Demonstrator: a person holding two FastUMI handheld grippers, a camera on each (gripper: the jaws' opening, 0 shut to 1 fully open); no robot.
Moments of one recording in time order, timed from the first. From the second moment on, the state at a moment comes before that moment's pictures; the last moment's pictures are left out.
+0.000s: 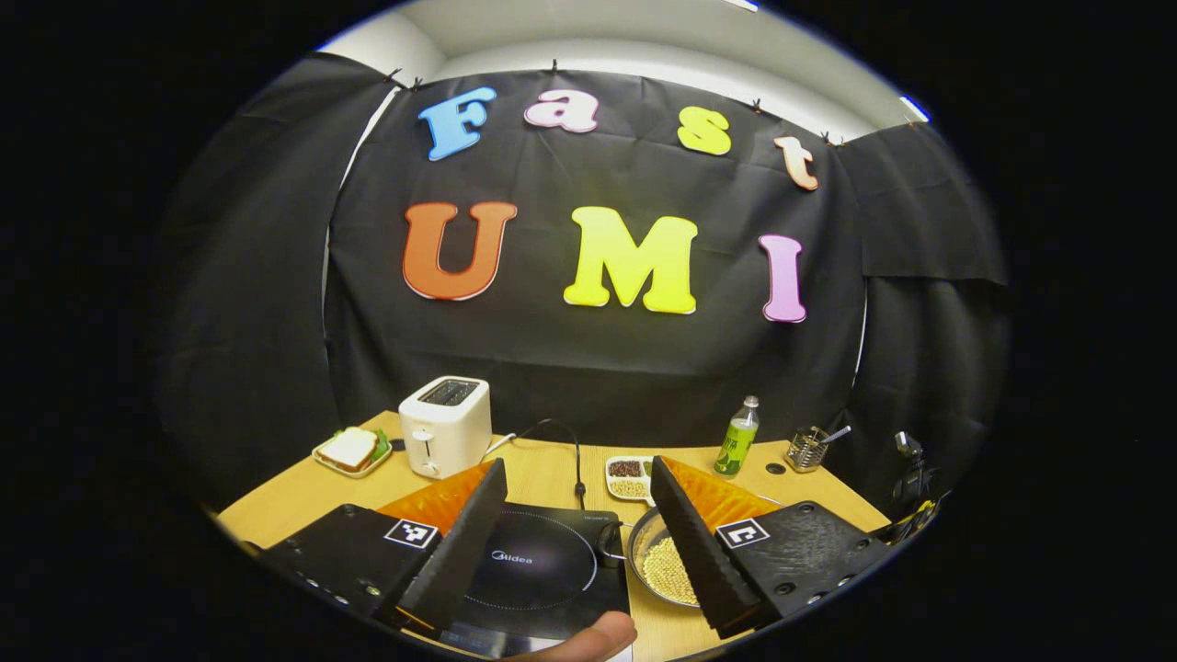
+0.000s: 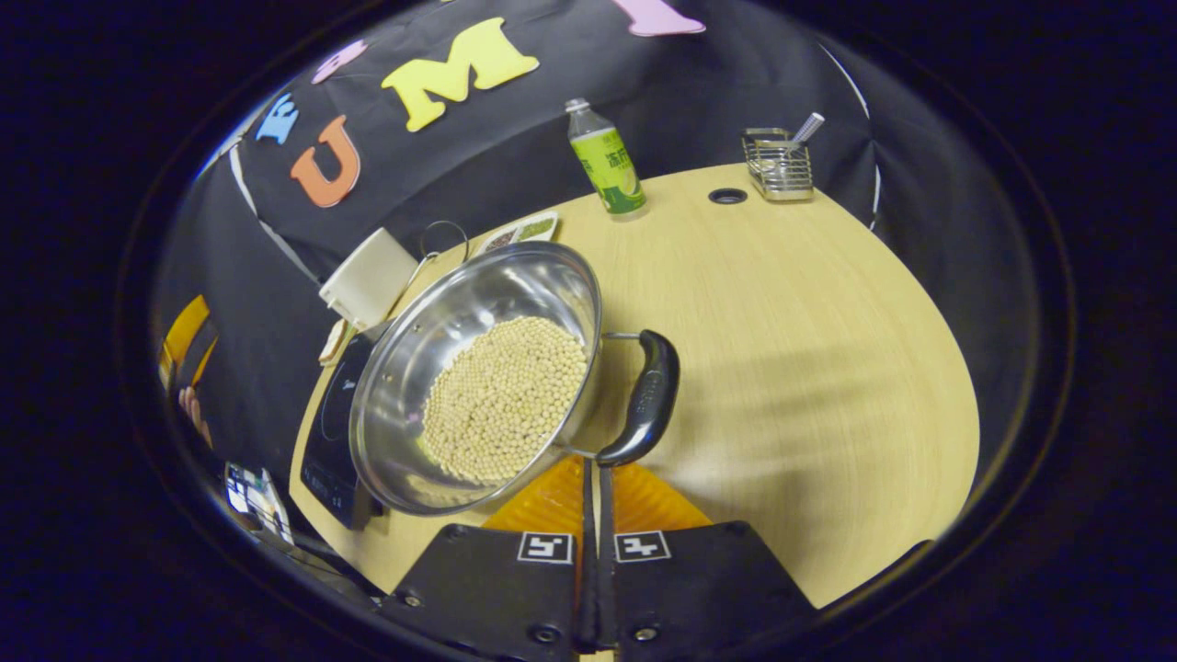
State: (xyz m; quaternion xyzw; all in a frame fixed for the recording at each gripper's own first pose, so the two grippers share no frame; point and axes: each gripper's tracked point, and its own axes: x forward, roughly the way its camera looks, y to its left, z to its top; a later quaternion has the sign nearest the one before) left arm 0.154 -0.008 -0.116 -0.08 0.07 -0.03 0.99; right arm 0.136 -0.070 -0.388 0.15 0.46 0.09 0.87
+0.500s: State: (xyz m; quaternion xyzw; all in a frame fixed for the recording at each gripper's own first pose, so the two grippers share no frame) left arm 0.171 -0.025 -0.154 -0.08 0.13 -0.03 0.99; right arm 0.163 -0.090 -0.378 0.14 0.43 0.06 0.89
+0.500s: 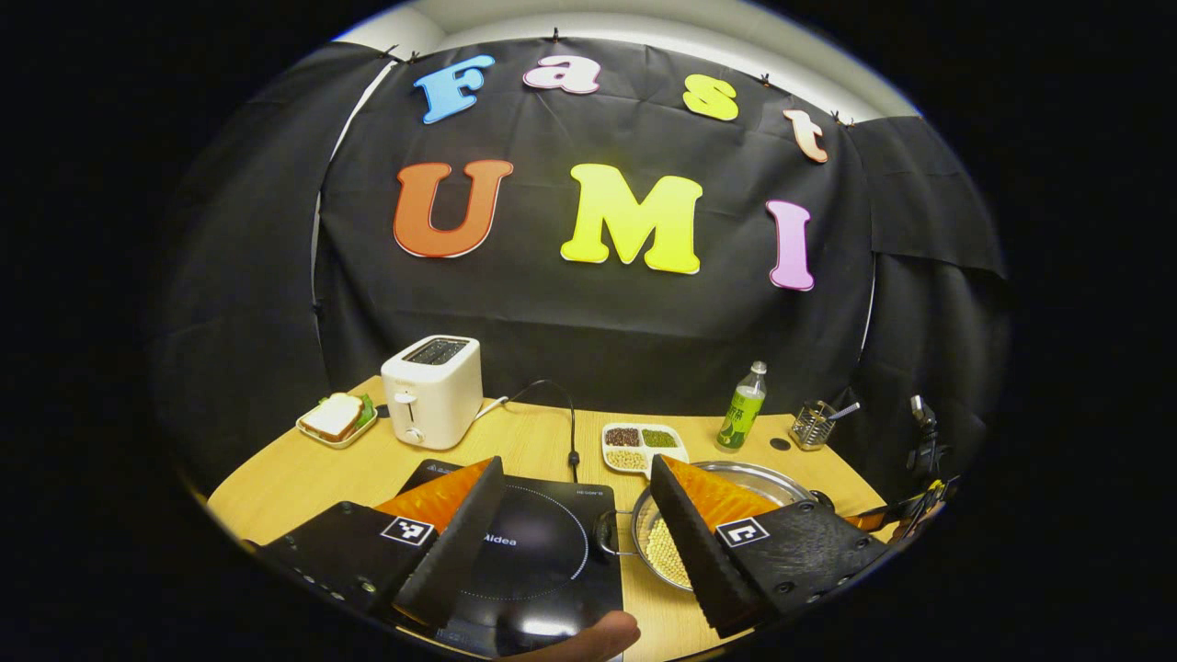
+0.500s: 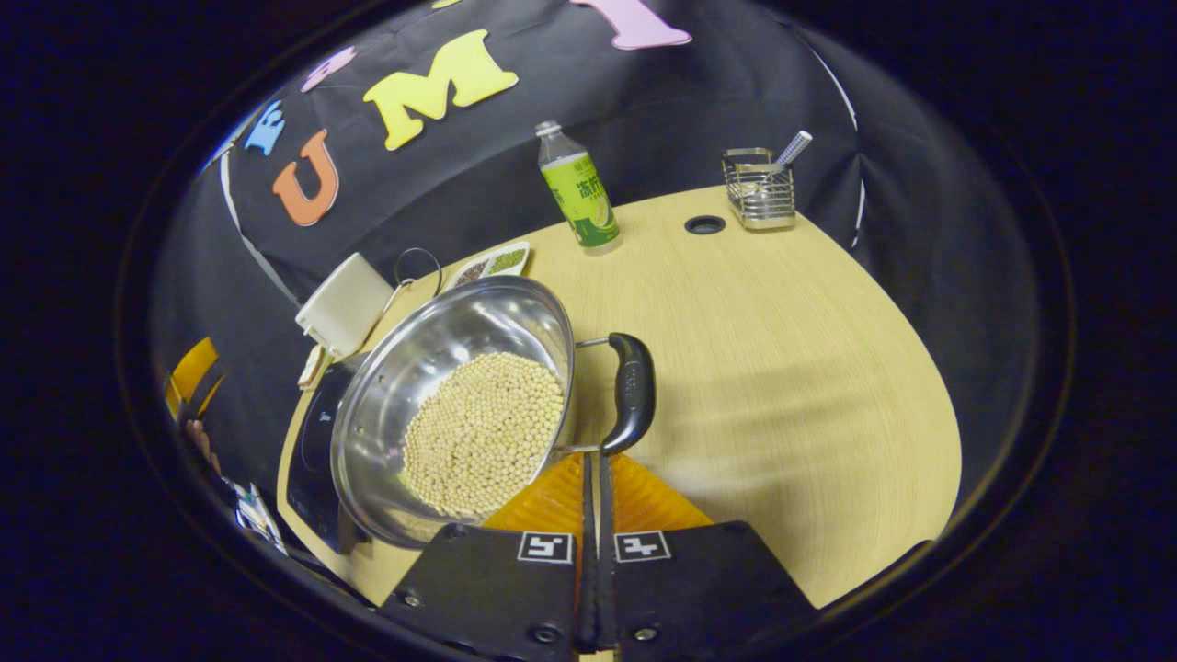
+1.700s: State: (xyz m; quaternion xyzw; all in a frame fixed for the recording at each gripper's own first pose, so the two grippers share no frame) left arm 0.208 -0.088 -0.290 -0.05 0.33 -0.05 0.94; right arm 0.217 -0.104 -0.349 0.09 0.33 0.01 0.94
